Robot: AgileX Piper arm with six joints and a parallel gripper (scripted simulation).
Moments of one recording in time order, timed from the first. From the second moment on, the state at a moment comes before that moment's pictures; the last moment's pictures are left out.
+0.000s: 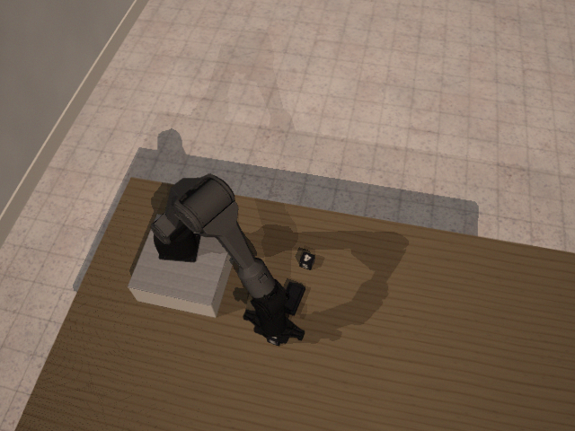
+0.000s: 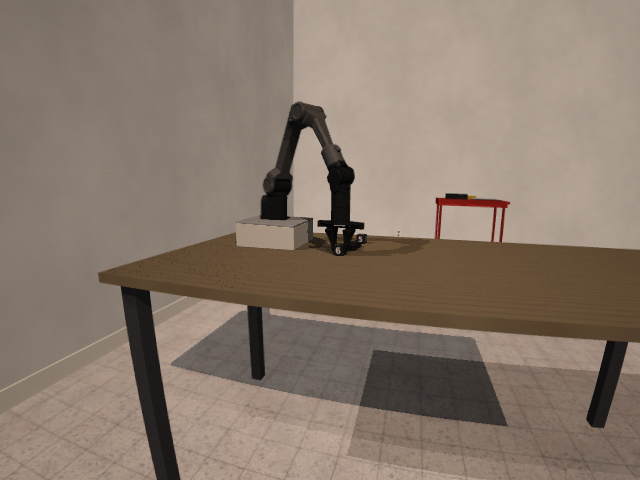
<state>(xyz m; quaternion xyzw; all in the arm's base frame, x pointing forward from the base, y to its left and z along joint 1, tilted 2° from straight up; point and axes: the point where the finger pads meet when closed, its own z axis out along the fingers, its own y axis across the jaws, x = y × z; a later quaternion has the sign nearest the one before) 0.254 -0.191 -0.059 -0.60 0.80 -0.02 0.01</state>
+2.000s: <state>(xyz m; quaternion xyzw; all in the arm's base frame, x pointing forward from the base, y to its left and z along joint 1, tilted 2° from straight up) 0.252 -0.189 0.030 -0.60 0.80 -0.02 0.01</state>
